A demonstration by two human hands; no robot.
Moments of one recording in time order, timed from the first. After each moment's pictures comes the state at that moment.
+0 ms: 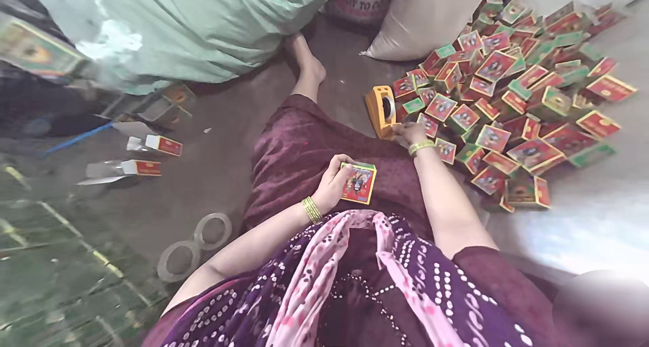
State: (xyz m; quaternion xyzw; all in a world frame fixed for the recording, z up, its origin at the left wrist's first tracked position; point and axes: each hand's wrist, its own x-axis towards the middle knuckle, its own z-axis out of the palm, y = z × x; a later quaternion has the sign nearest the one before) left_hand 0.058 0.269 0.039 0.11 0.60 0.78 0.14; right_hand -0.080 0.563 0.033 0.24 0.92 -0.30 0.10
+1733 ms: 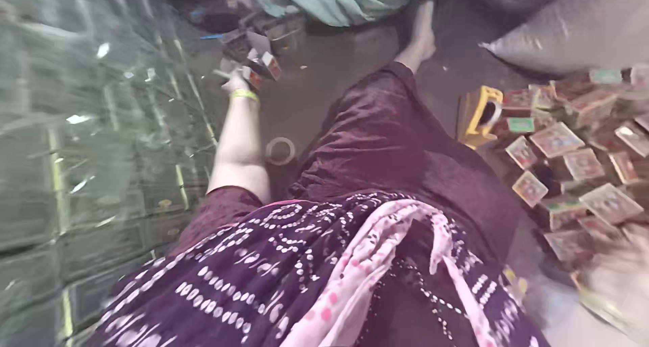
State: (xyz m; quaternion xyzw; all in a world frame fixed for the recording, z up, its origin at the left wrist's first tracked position) left_hand 0.044 -0.087 0.075 -0.59 0.51 0.58 -0.21; right_hand 0.123 0.616 0.161 0.20 0.73 -0.62 -0.20
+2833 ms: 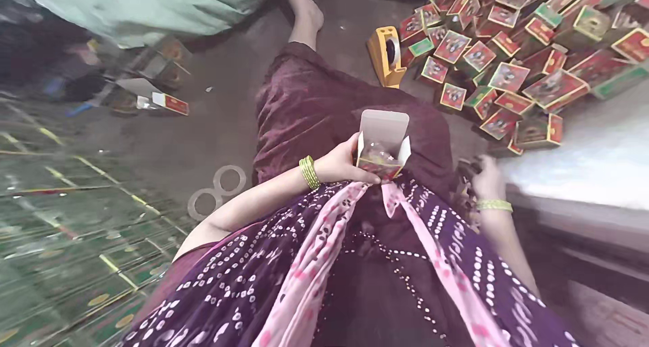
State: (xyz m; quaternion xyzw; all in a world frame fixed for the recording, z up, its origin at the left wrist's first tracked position) left_hand 0.125 0.256 0.093 0.24 0.62 0.66 0.36; right_hand 0.230 0.673 0.047 0.28 0.94 -0.18 0.07
